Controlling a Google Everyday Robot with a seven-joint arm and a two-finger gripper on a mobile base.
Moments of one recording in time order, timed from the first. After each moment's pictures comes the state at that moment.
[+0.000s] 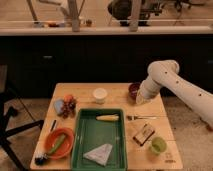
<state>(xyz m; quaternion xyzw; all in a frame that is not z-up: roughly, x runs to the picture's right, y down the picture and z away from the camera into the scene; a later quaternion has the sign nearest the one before) 0.194 0.073 0.786 -0.30 -0.13 -0.03 0.95</state>
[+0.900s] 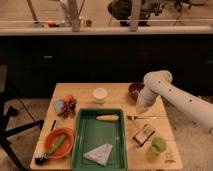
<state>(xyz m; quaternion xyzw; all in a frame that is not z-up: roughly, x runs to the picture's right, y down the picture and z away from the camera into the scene) 0.203 0.135 0.834 -0.34 -0.09 0.01 0.93</state>
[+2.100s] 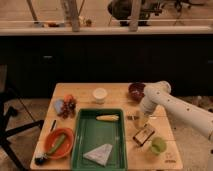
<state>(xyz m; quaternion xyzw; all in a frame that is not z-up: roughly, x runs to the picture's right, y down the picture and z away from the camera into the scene) 0.226 0.177 0.877 -0.33 -0.03 0.11 0.94</state>
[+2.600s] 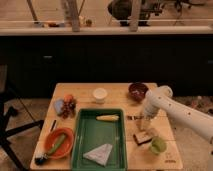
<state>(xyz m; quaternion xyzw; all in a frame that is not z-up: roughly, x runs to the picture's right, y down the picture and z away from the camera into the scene) 0.244 0.204 0.886 -0.34 -0.02 0.12 0.93</state>
